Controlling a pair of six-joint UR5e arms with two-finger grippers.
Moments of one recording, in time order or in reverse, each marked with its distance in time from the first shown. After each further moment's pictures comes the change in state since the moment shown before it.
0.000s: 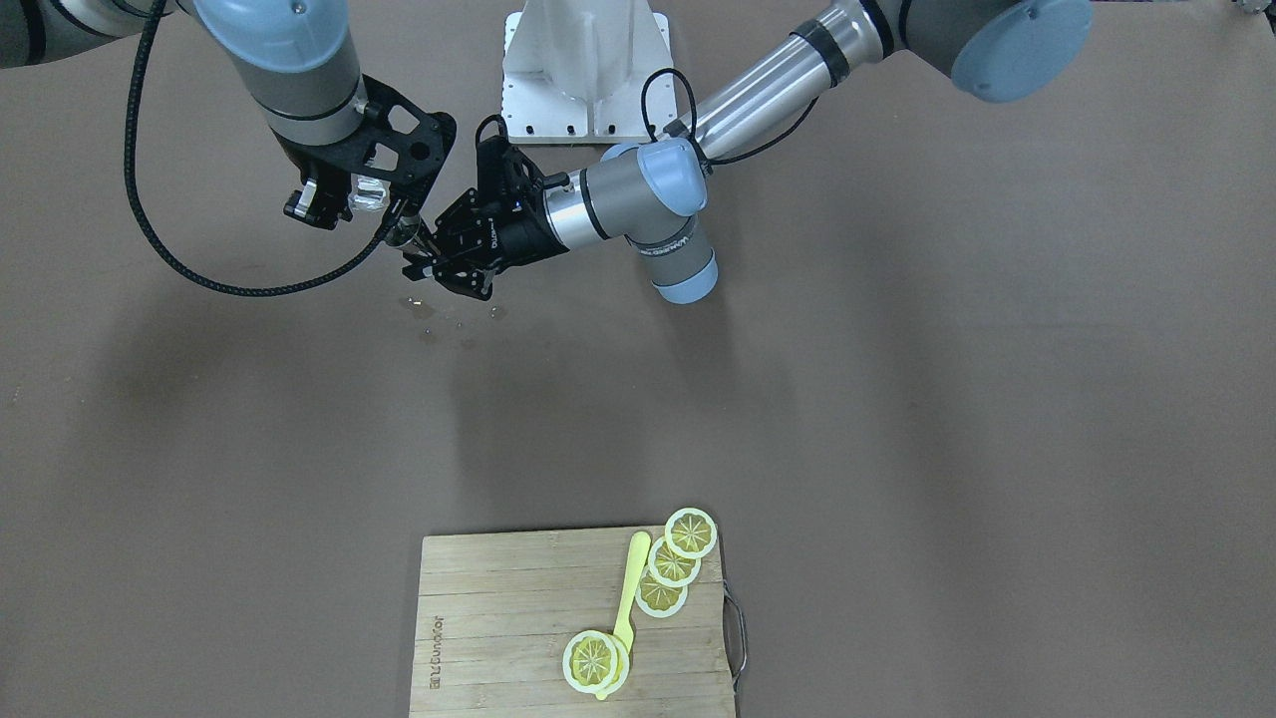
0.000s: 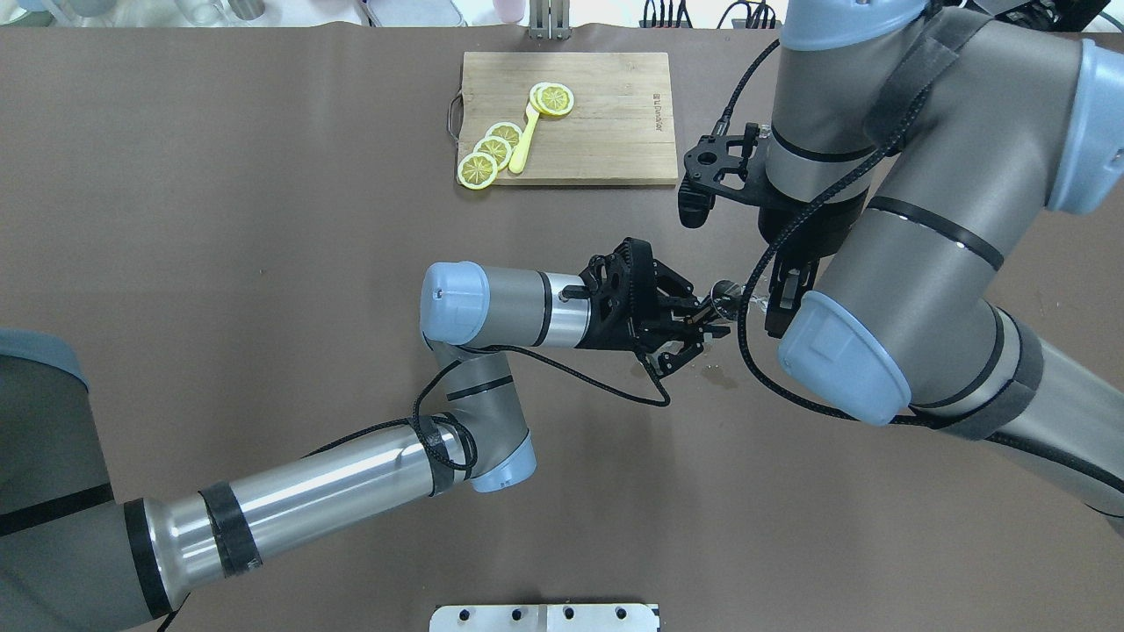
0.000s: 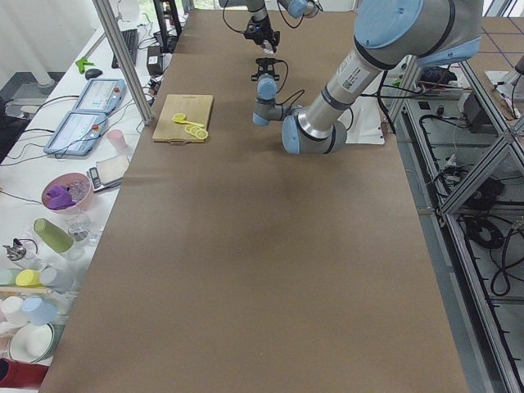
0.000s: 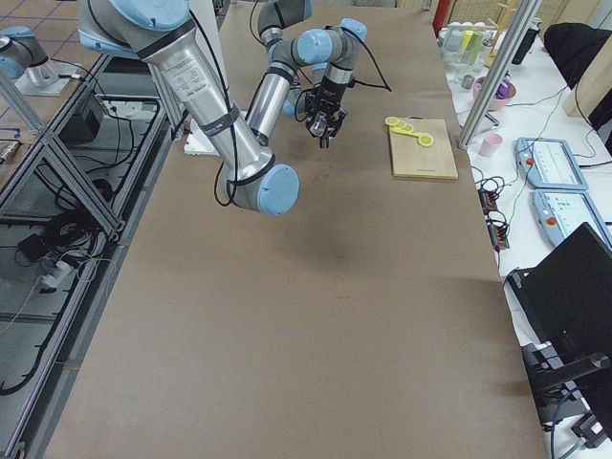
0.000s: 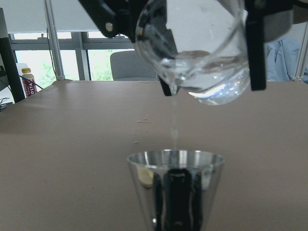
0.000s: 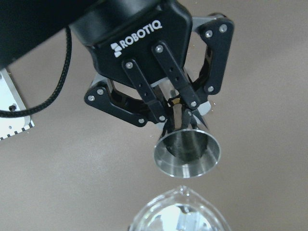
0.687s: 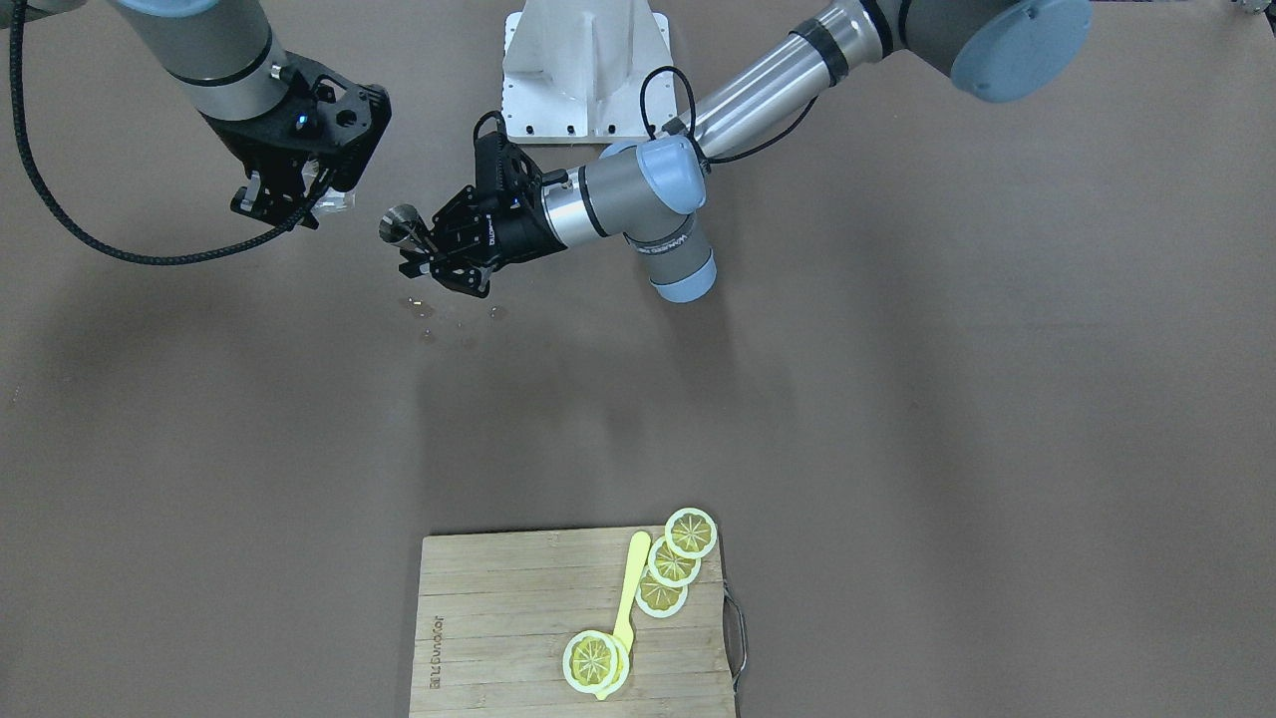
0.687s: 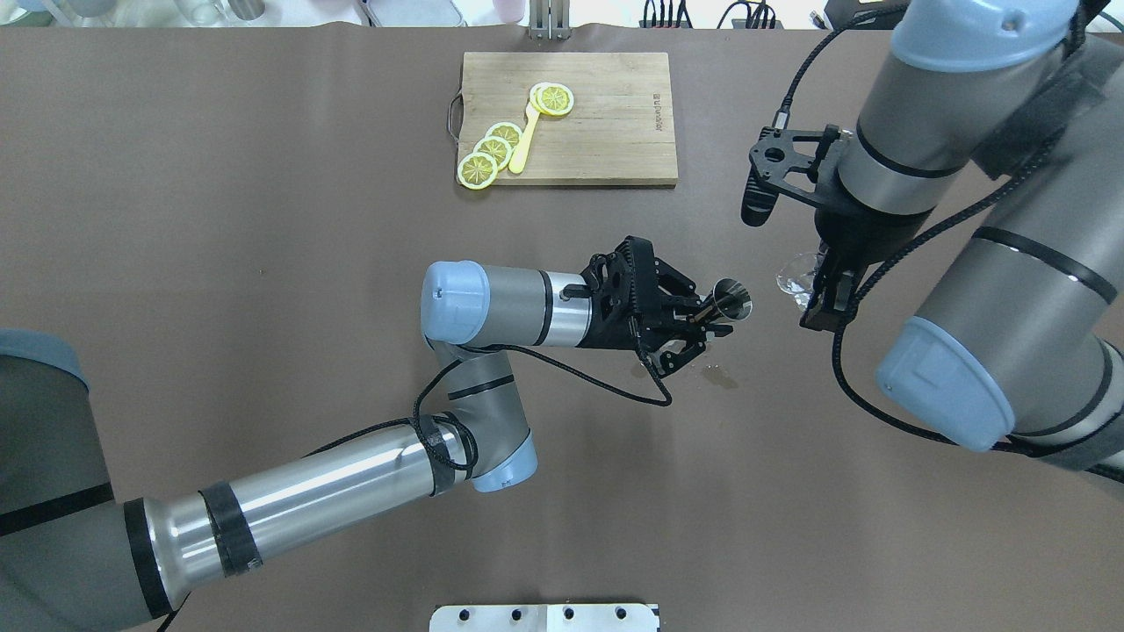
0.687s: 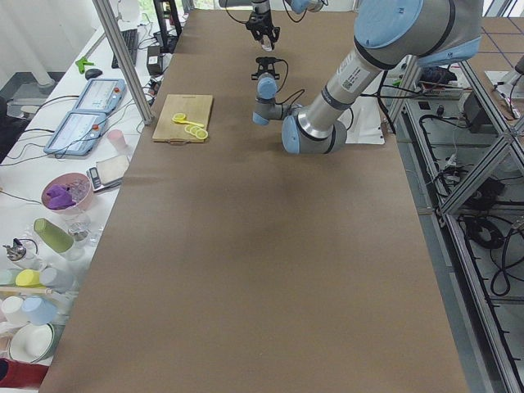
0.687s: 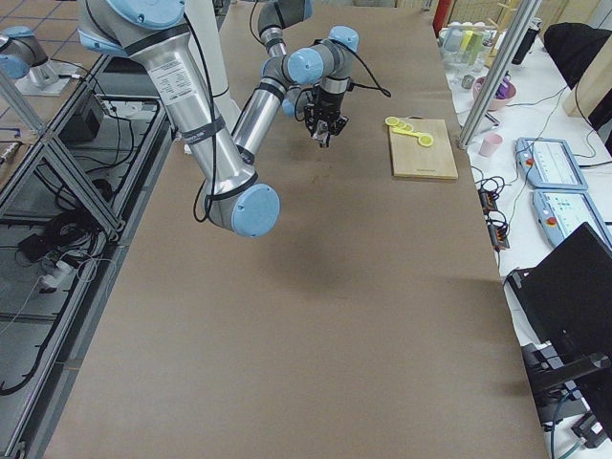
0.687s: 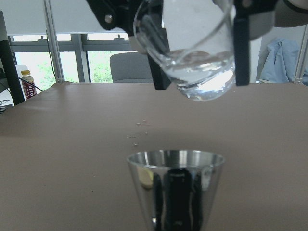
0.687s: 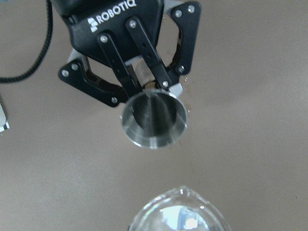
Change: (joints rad) left arm -0.001 0.000 -0.008 -0.002 0.001 0.000; right arm 0.051 -0.200 0.114 0.248 0.005 0.032
